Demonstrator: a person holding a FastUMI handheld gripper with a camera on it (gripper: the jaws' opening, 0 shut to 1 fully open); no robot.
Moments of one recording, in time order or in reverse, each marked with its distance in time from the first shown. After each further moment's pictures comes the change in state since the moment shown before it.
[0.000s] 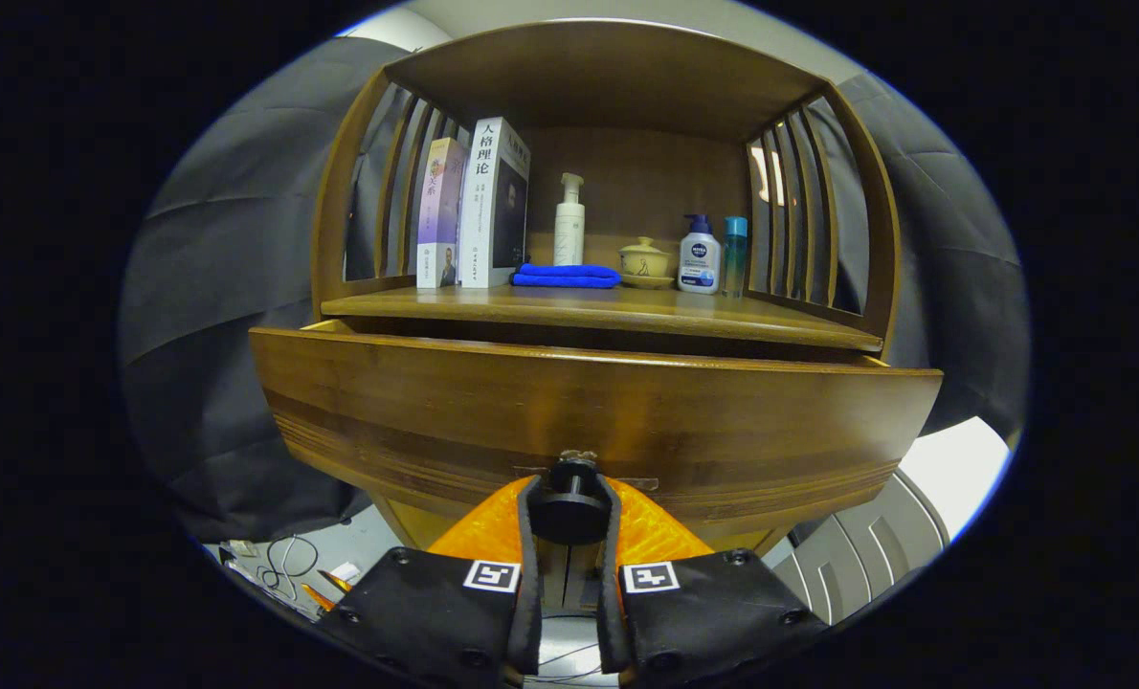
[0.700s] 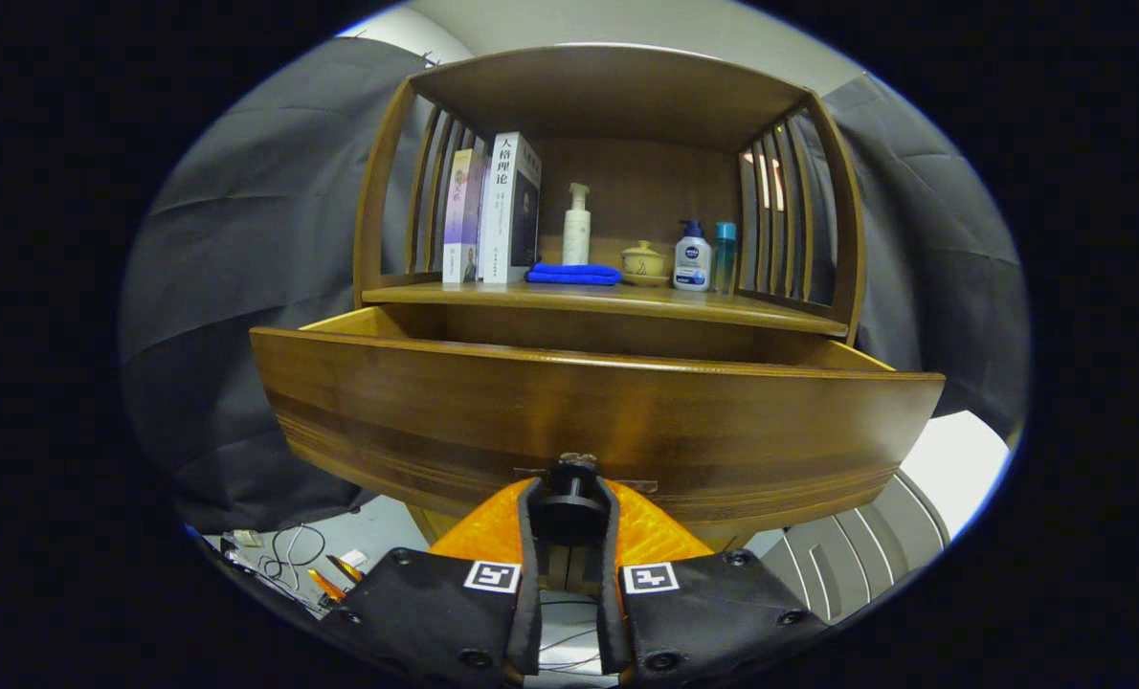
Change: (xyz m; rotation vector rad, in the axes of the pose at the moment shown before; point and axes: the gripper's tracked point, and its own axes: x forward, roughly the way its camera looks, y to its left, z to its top) arm -0.053 0.007 -0.022 -0.009 -0.008 0.005
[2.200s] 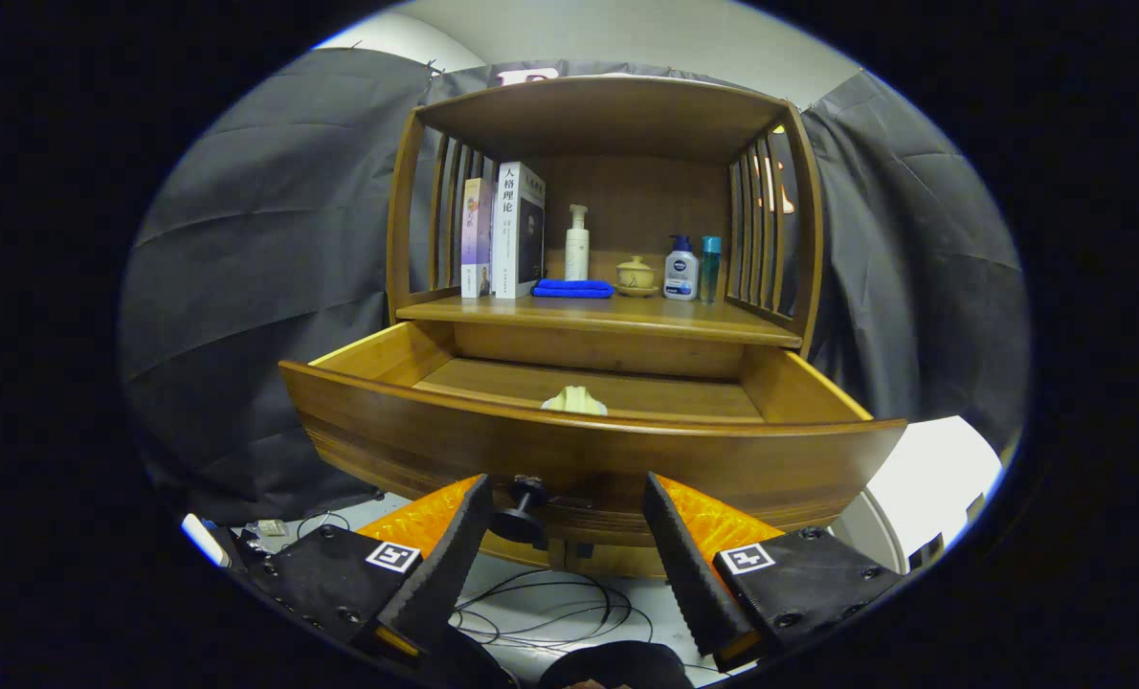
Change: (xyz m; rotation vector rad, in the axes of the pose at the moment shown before) arm -0.085 -0.038 0.030 0.005 0.015 0.065
